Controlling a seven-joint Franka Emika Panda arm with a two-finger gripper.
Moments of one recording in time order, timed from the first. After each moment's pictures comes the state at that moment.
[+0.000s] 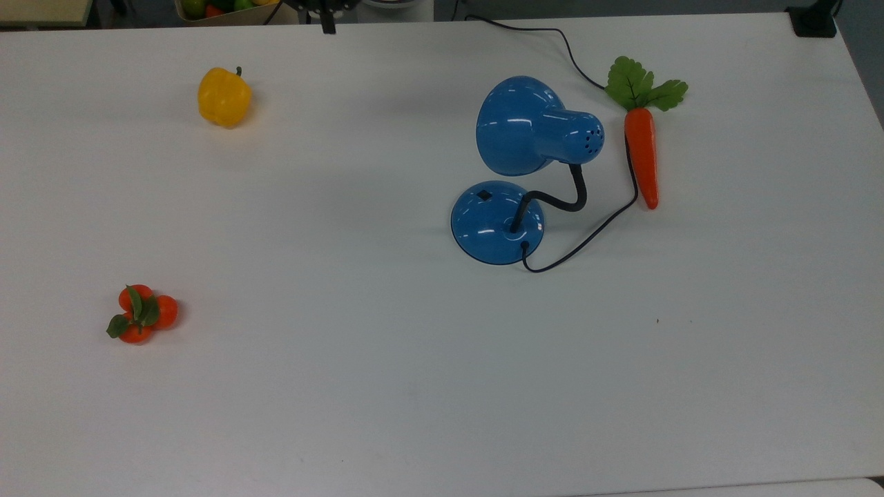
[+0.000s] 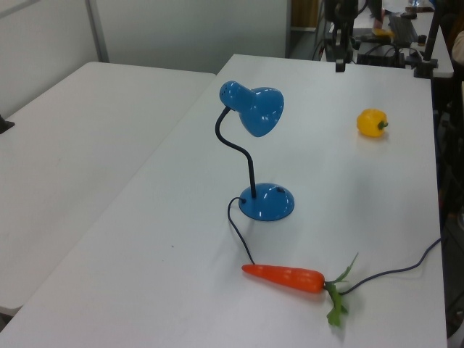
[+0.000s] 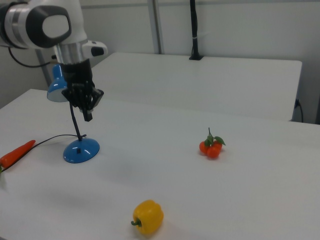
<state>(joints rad) -0.08 0.01 0.11 -1.68 -0.04 1.60 -0.10</state>
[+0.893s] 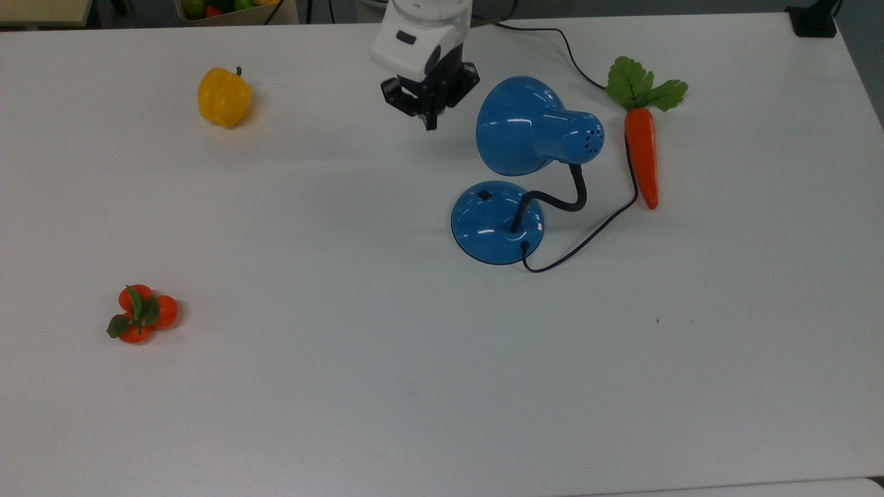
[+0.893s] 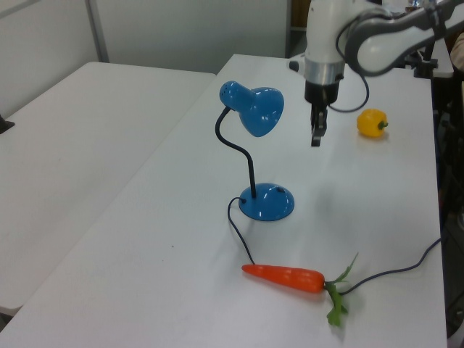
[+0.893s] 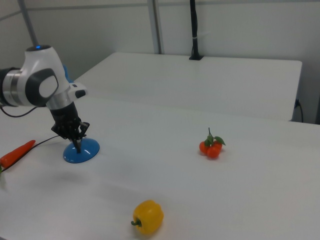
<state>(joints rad) 0.12 0.05 0.11 -2.04 -0.04 2.13 -0.11</state>
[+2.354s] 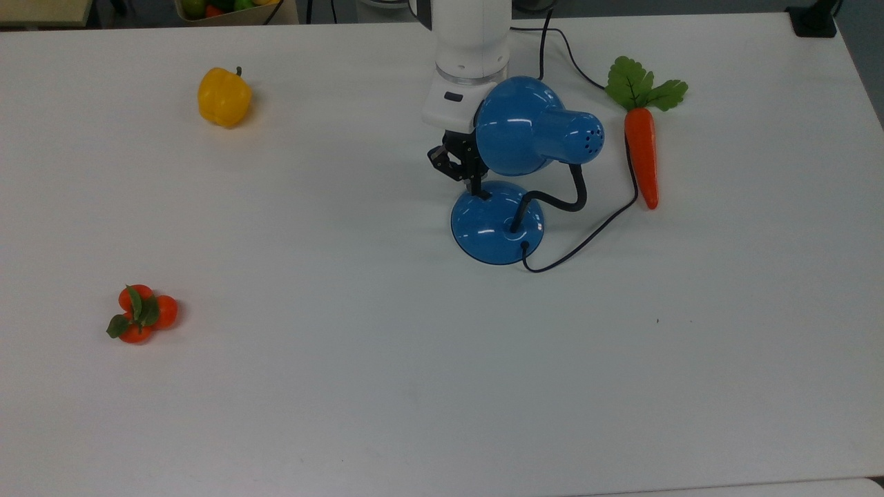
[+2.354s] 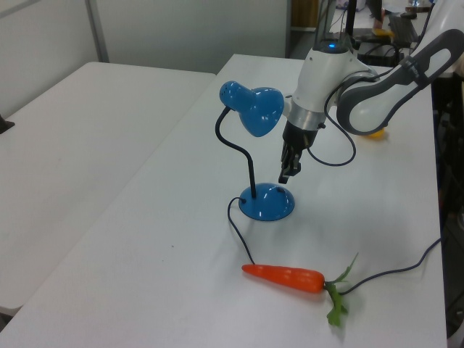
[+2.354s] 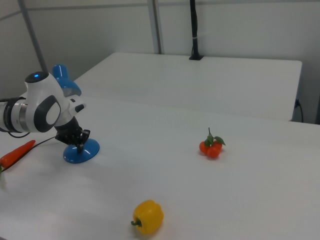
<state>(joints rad) 0.20 0.22 0.11 -2.10 -0.04 2.58 -0.12</state>
